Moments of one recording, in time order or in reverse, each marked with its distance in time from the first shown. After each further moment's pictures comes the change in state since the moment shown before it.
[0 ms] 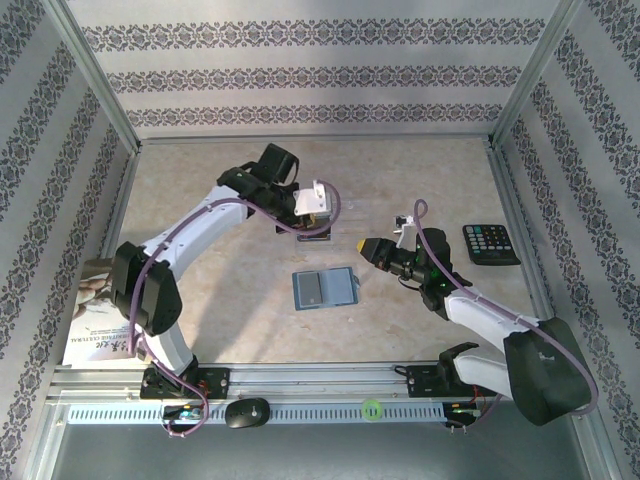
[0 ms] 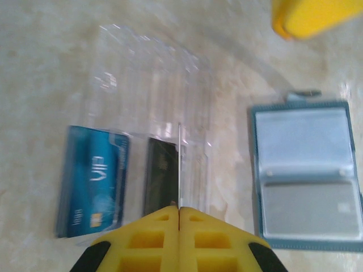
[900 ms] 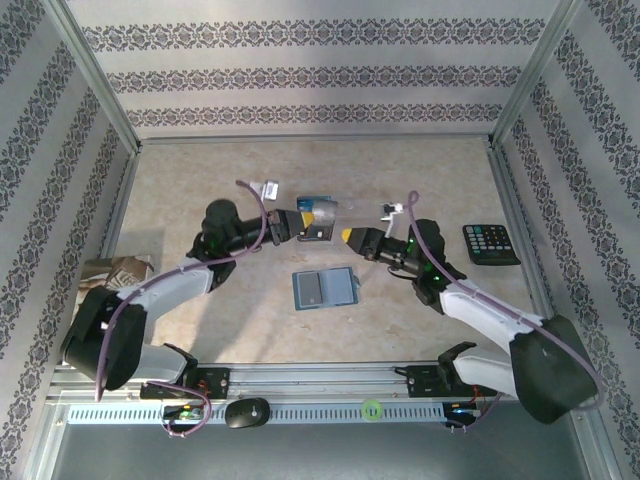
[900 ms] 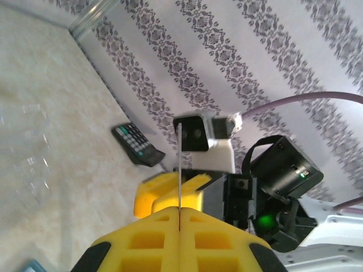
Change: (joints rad) left arm 0.089 -0.397 -0.826 1.427 0.384 -1.704; right arm 0.087 -0.023 0.087 0.042 0.003 -0.001
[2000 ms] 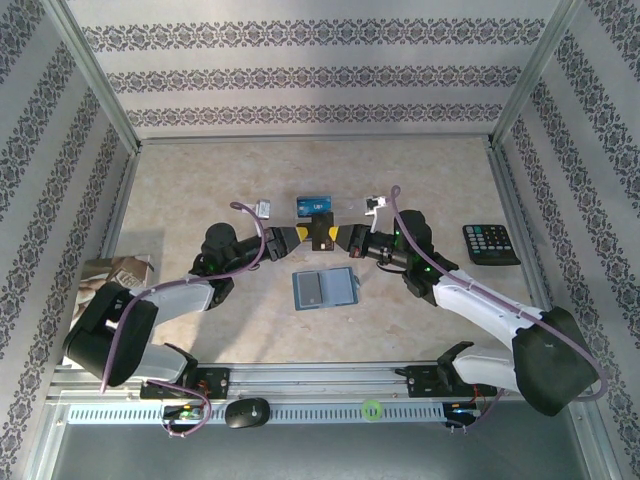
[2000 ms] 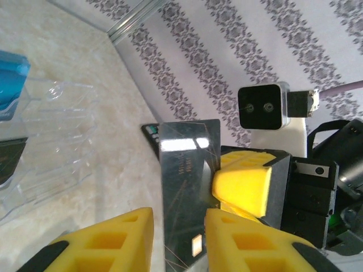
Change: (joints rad) left arm -0.006 0.049 -0.257 0.343 -0.117 -0.145; right arm 0.113 0.064 0.143 -0.087 0.034 -0.077
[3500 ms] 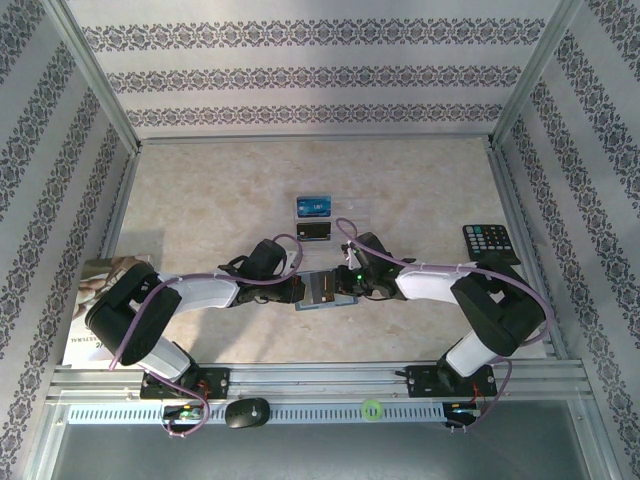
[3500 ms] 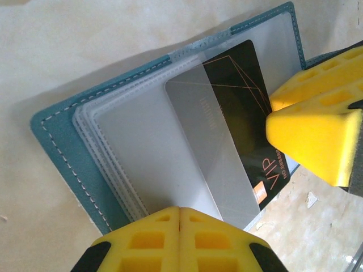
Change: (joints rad) left arm -0.207 0.142 0.123 -0.913 -0.257 0.404; right arm 0.124 0.378 0.022 -0.342 0.133 -0.057
